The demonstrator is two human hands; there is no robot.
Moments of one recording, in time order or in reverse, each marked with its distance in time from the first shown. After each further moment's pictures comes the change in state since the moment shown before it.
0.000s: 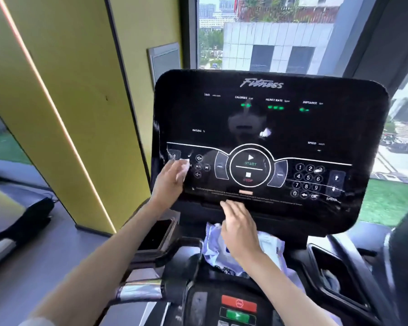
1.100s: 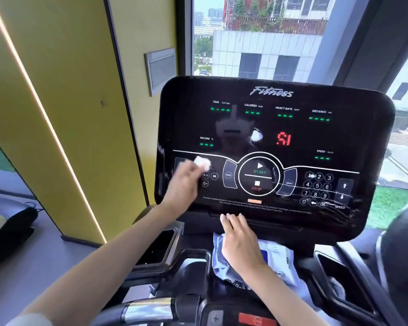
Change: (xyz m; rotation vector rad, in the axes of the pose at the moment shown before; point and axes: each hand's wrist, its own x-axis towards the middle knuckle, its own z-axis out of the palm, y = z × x) left_hand 0.022 0.006 0.005 0.076 -0.097 0.276; right_hand -0.005 -0.016 0.016 -0.203 -0.040 -0.076
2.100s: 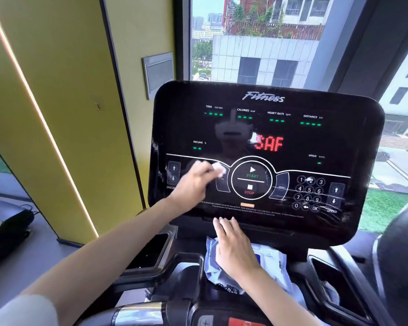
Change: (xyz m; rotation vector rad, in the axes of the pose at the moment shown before) left_hand 0.027 0.021 0.012 -0.023 -0.094 0.179; right_hand -0.001 0.006 -0.007 0.022 -0.024 -0.060
